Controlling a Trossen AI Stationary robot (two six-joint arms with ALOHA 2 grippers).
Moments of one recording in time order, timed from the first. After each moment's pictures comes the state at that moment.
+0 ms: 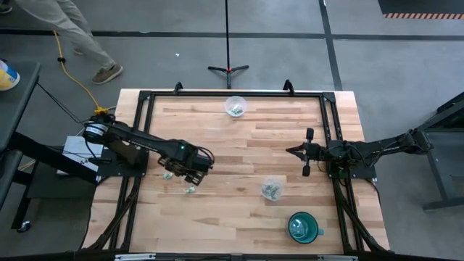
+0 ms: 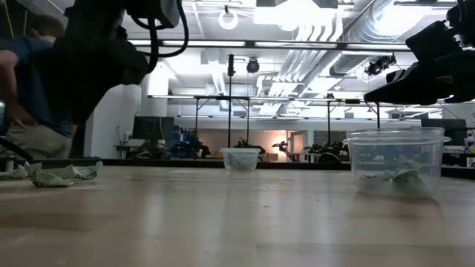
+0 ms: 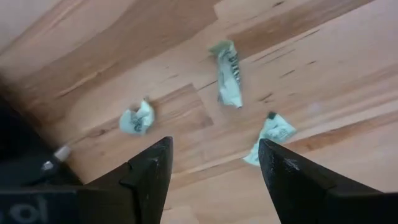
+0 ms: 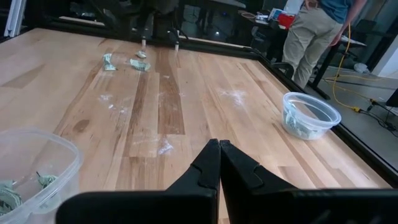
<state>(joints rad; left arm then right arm) -0.19 1.58 1.10 -1.18 0.07 -1.29 0.13 0.33 0.01 0.12 0.31 -0.11</state>
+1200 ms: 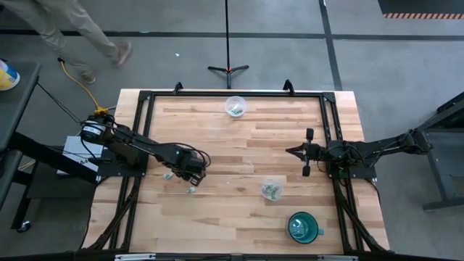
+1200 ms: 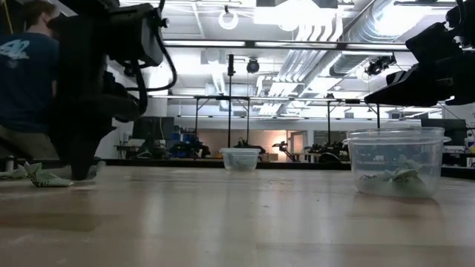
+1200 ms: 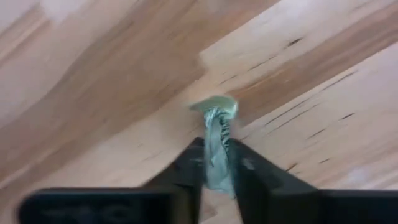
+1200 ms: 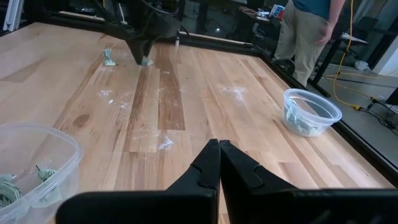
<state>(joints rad) -0.18 1.59 0.78 -0.71 -0.03 -1.19 0.13 0.33 0.01 0.10 0.31 -0.11</state>
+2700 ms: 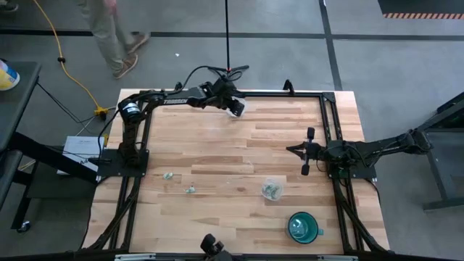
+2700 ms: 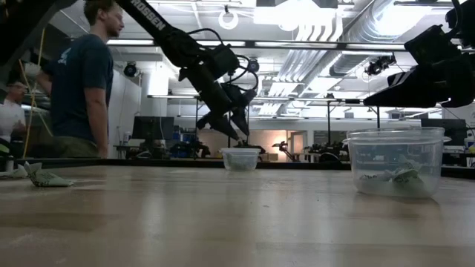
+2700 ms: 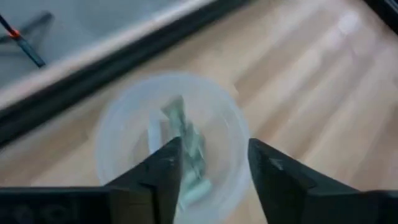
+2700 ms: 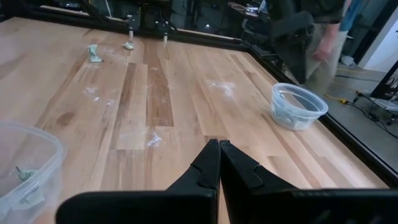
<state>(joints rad) 0.53 1.94 1.38 -0.22 0.00 -0.39 0.13 0.33 0.01 0.09 0.36 -0.10</state>
